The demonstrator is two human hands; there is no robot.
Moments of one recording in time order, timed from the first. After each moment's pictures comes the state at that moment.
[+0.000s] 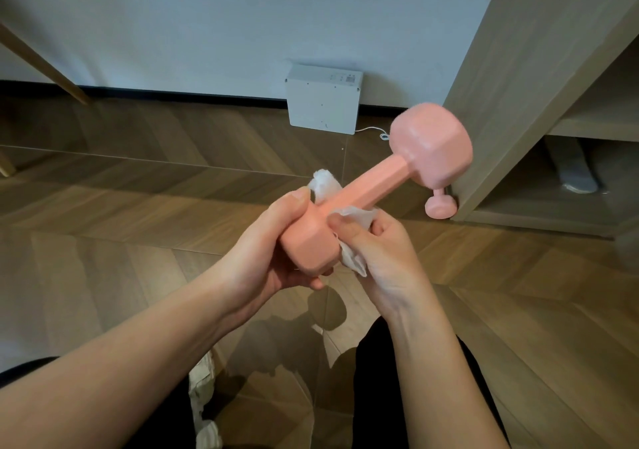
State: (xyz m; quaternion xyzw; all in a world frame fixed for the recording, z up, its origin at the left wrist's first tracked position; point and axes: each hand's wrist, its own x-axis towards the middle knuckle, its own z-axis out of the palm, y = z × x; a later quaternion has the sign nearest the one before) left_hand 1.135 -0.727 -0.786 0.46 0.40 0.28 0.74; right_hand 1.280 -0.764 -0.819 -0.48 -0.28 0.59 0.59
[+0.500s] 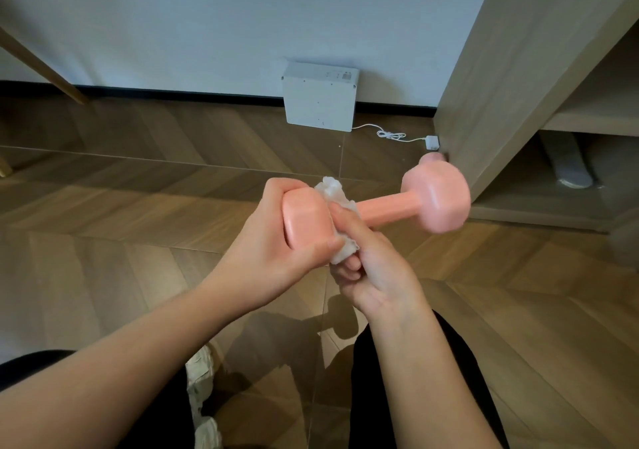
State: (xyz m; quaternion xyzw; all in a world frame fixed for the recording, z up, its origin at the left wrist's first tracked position) left_hand 1.128 -0.725 -0.795 0.75 0.39 0.29 0.44; right_hand 1.268 -0.767 -0.811 -0.46 -0.05 0.67 0.58
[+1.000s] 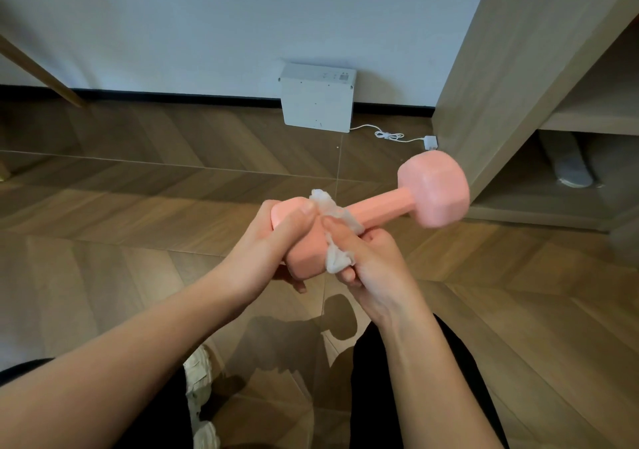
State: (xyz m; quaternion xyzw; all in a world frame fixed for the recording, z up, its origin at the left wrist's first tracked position) left_hand 1.136 -0.718 -0.798 0.59 0.43 0.22 0.64; right_hand 1.282 -0.770 -0.826 -0.49 -0.23 0.62 0.57
